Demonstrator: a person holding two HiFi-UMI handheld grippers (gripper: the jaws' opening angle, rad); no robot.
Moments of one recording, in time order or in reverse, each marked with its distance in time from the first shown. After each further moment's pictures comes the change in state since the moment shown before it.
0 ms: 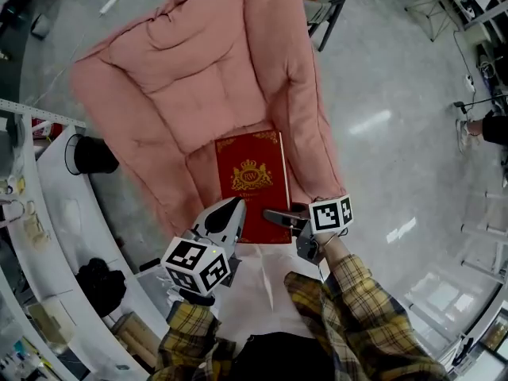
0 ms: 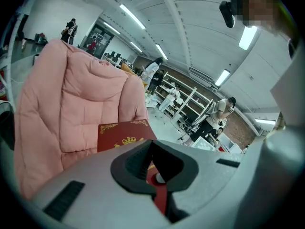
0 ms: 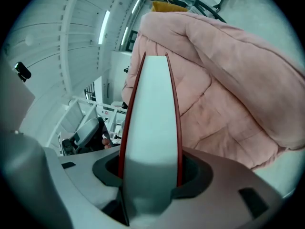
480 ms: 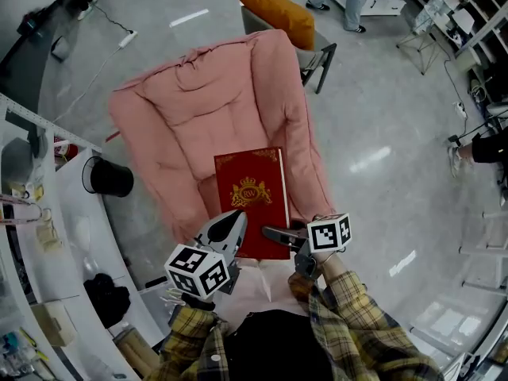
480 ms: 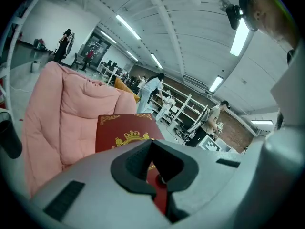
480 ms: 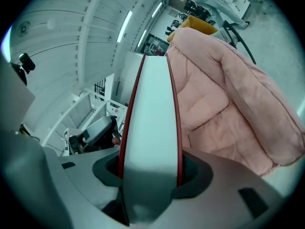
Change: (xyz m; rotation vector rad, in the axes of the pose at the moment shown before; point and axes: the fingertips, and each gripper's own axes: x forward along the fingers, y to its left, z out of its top) left arm -0.054 -0.055 0.062 0.028 -0.090 -0.033; right arm -0.039 0.113 0.014 -0.174 -0.052 0.000
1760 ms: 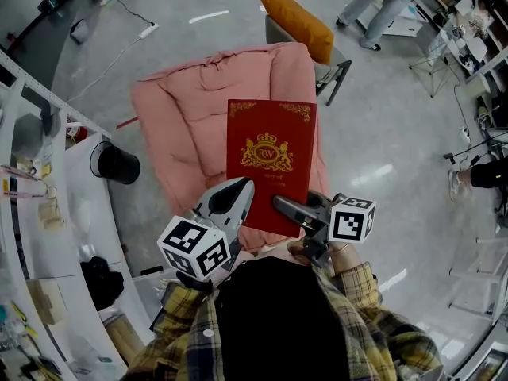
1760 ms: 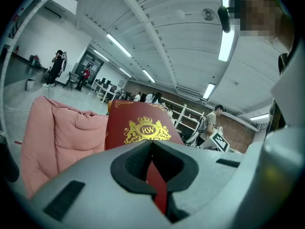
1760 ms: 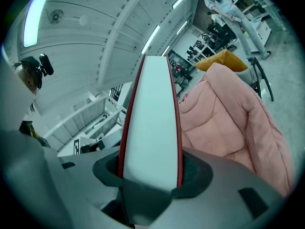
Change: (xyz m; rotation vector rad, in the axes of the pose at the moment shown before) left arm -0.019 -0.032 0.110 0.118 -0.182 -0.023; right arm -0.033 0.108 0.106 -0.235 -0.170 0.069
